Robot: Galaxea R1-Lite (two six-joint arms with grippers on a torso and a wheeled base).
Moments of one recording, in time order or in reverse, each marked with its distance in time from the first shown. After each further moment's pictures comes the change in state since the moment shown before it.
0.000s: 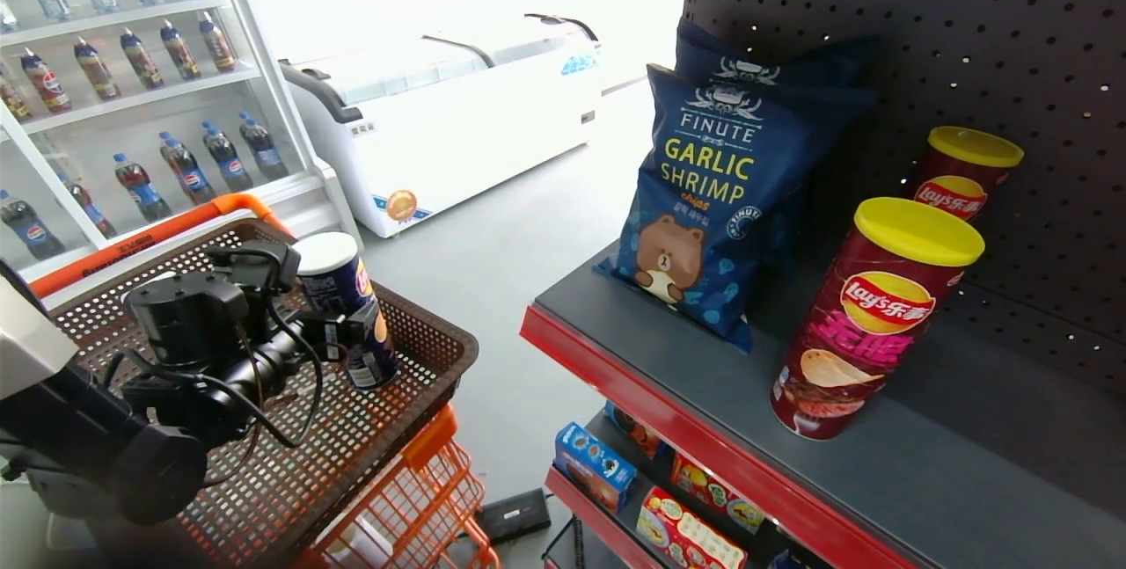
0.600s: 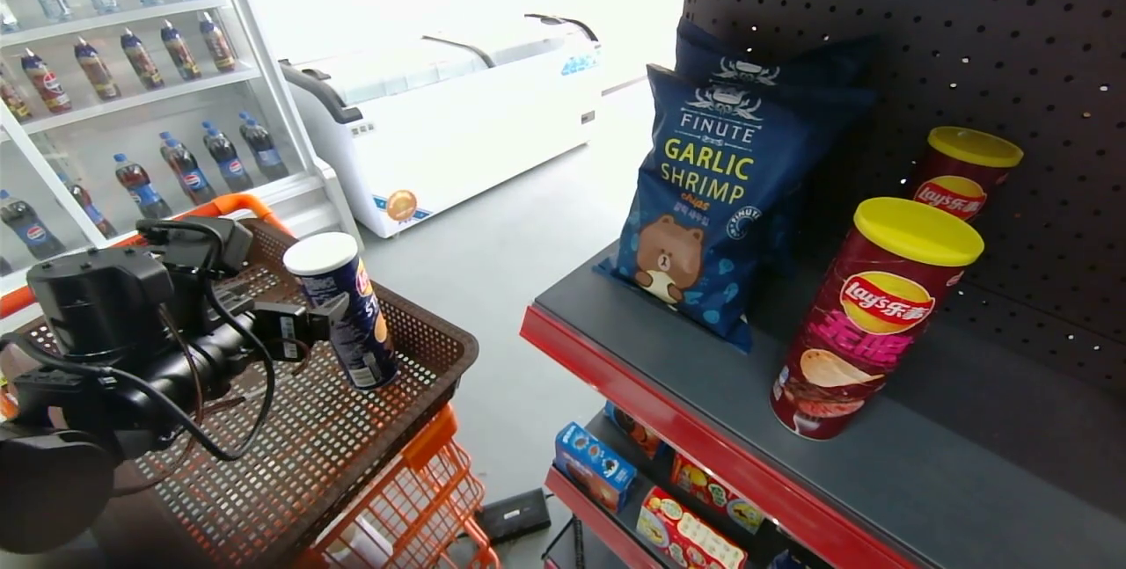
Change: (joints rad) left arm 0.004 -0.247 0.042 0.235 -0.013 -0.002; right arm 0.000 0.000 0.000 0.000 0.000 0.000
